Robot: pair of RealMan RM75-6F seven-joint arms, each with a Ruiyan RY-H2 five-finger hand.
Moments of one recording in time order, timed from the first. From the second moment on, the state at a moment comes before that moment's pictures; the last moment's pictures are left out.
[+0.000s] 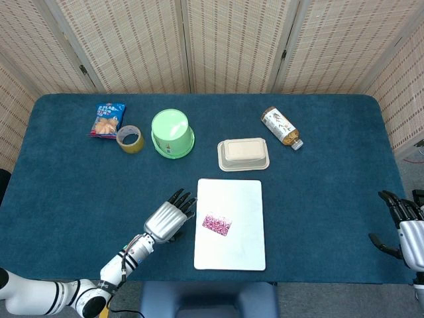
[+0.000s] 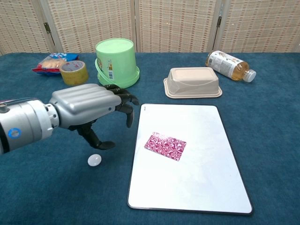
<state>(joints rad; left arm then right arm) -0.84 -1.54 0.04 -1.69 1.20 1.08 0.61 0.02 -1.07 0.05 -1.54 -1.55 1.54 0.15</state>
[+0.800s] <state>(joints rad) -0.73 -1.57 0.09 -1.59 1.28 1.03 0.58 0.02 -1.07 0.04 -1.56 -1.55 1.54 0.13</state>
